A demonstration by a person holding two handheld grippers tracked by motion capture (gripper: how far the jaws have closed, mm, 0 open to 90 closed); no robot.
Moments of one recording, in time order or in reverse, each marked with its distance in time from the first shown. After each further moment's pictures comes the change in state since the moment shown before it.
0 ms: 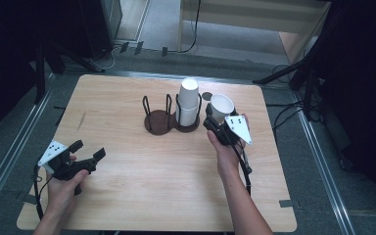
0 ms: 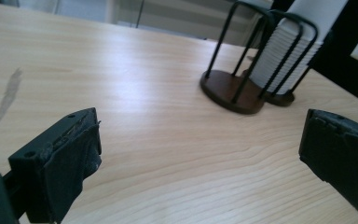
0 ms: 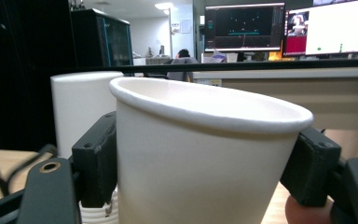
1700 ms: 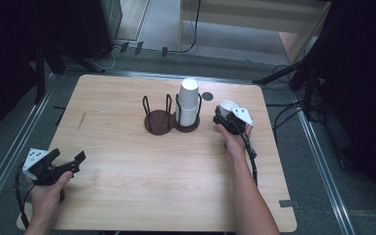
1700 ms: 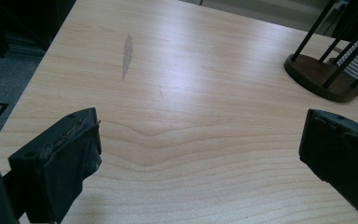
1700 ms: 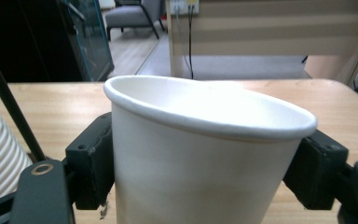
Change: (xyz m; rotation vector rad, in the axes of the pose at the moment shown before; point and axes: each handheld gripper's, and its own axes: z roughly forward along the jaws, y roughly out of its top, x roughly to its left) left arm 0.040 -0.016 -0.021 0.036 0.214 -0.047; right arm -0.062 -0.064 0.064 0.308 -0.093 0.018
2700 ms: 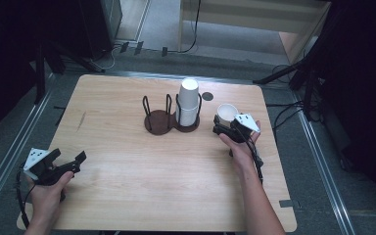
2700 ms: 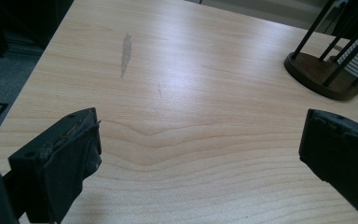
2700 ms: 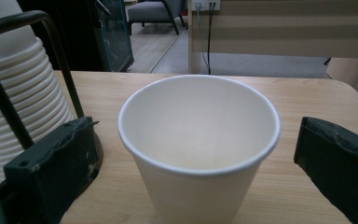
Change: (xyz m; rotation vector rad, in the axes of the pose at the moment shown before) left arm 0.000 -0.001 0.001 0.003 0.000 0.008; right arm -0.005 0.003 -0.040 0.017 0.088 -0.036
